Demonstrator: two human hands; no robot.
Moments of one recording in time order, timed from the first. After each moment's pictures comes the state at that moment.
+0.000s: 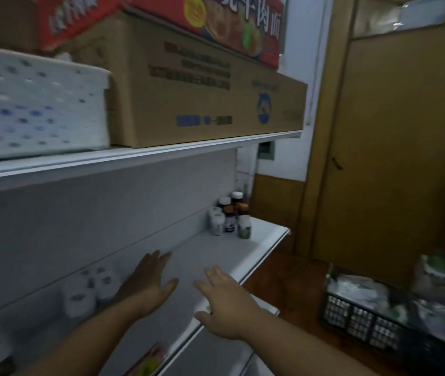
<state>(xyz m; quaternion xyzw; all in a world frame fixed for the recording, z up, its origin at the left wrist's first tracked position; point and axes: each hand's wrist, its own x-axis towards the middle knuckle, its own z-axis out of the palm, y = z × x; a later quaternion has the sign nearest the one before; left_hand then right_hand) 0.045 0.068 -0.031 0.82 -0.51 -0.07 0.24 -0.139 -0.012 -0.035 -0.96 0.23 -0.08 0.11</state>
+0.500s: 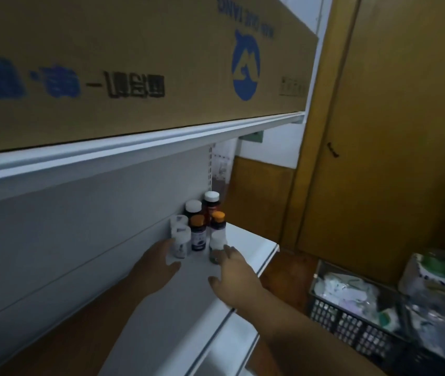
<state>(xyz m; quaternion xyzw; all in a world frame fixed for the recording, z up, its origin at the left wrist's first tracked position) 0.081 -0.201 -0.051 0.79 -0.51 -0.15 0.32 -0.095 -0.279 -0.063 -0.90 0.36 -0.17 0.17</state>
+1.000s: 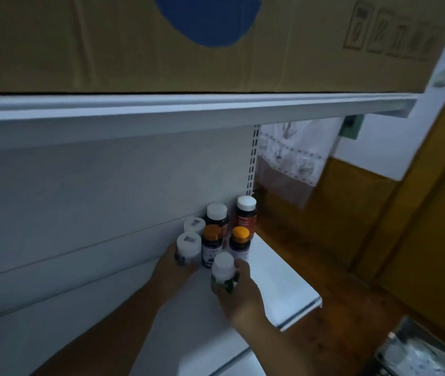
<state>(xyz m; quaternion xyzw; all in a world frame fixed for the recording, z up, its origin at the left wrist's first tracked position) 0.086 -0.308 -0.111 0.78 -0.23 -0.20 0.54 -0.056 -0.406 -0.117 -0.81 0.33 -0.14 0.47</state>
